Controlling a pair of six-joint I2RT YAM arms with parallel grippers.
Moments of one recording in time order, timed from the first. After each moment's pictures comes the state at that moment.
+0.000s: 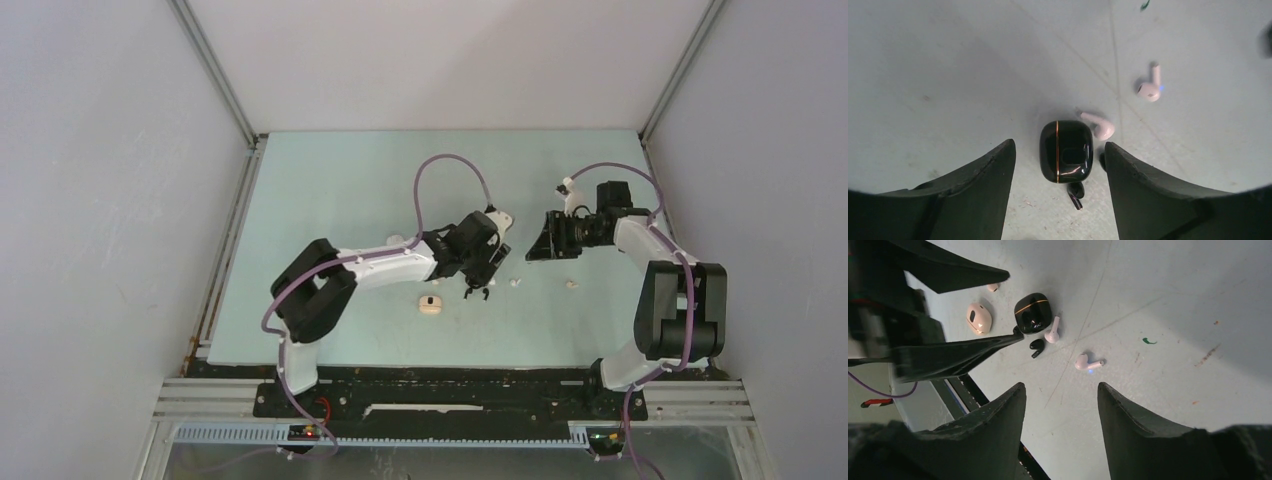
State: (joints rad) left arm -0.95 1.89 1.32 -0.20 -0.13 -0.16; right arm -0.06 1.58 0.98 -0.58 -0.87 -0.14
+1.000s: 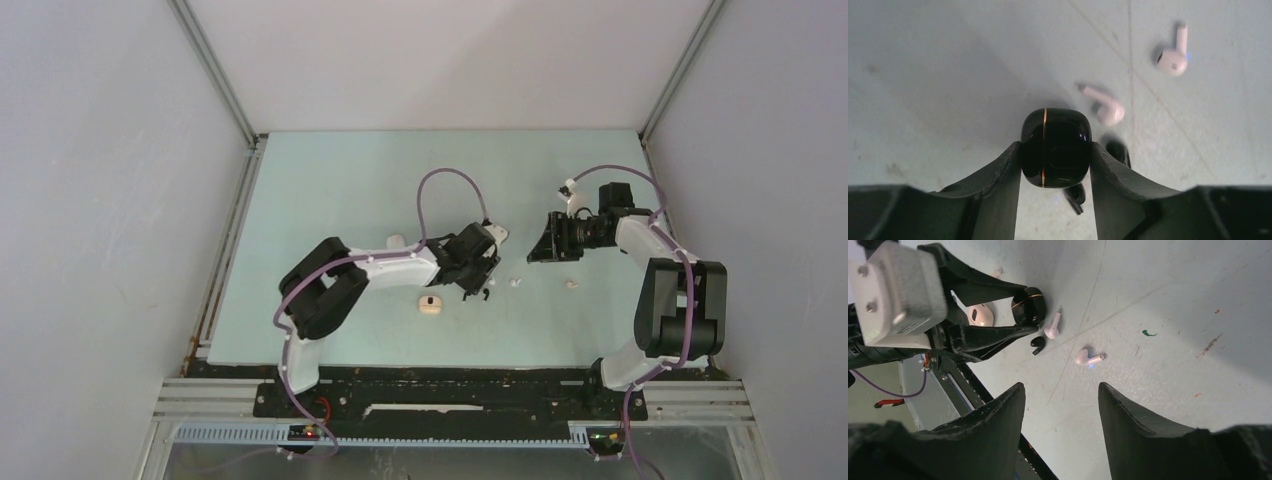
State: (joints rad) left arm -0.95 2.01 1.34 -0.27 -0.09 -0.20; right arm -0.09 1.59 0.98 -0.60 -0.87 -0.14
